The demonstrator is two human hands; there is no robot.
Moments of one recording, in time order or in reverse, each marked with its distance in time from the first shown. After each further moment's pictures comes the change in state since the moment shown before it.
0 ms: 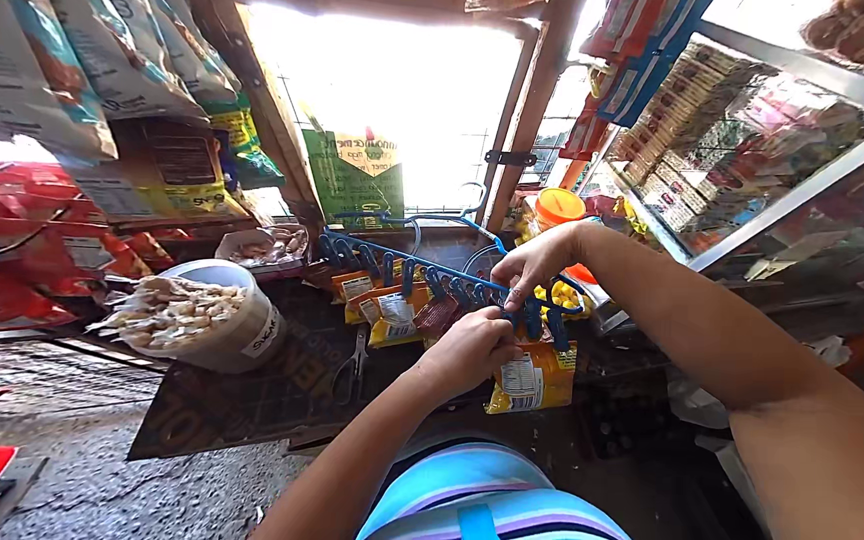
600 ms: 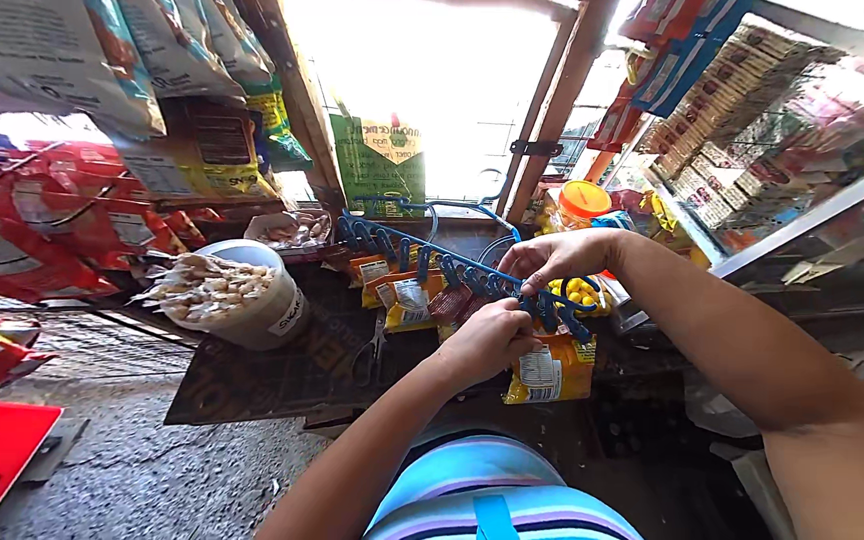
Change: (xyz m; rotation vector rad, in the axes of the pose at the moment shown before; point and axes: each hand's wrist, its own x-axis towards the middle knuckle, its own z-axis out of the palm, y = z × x) left_hand 0.000 -0.006 0.004 -0.038 0.019 -0.020; right_hand 0.000 0.017 0.012 0.398 0.125 -0.208
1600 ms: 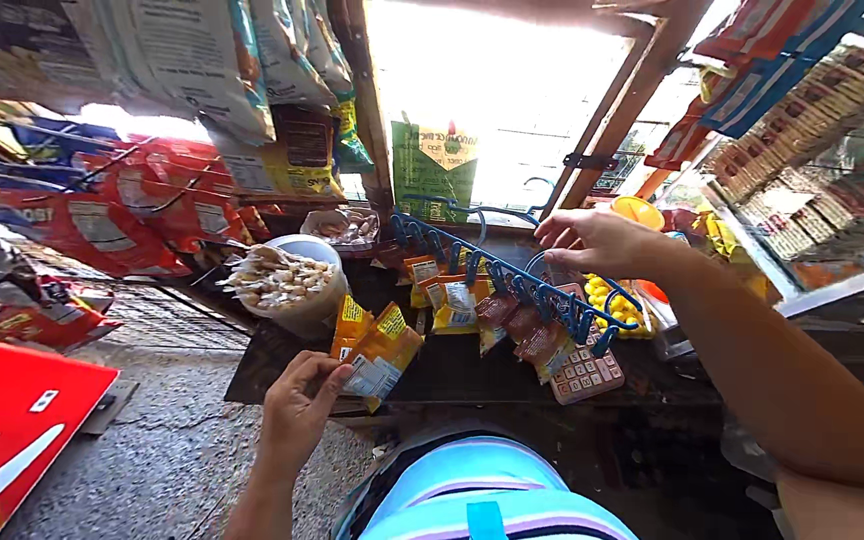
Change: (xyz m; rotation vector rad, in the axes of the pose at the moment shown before) left_hand -0.227 -0.105 -0.002 -0.026 1.051 -0.318; right_hand 0.009 -0.060 0.017 -0.666 0.501 -0.127
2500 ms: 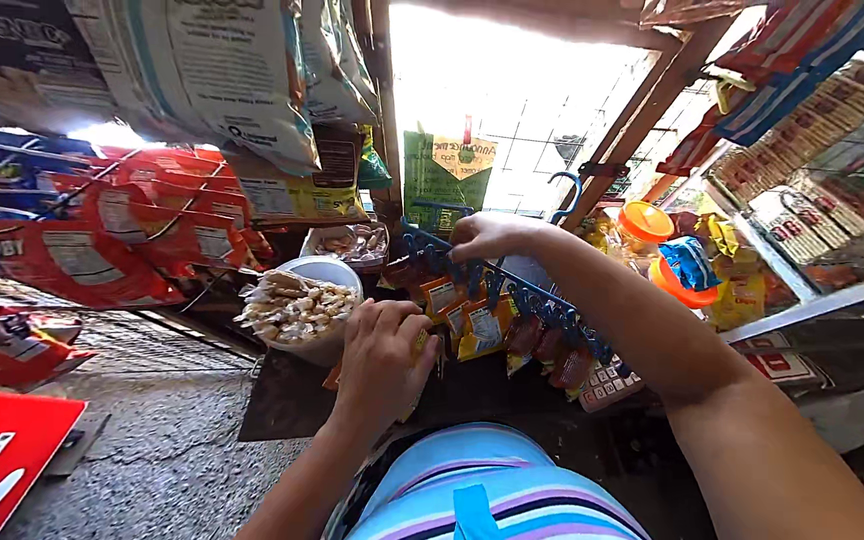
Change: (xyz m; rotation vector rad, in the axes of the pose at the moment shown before) left_hand 0.083 0.034 0.038 0.492 -0.176 0.454; right_hand 0.155 -0.045 0.062 0.167 -0.192 0.113
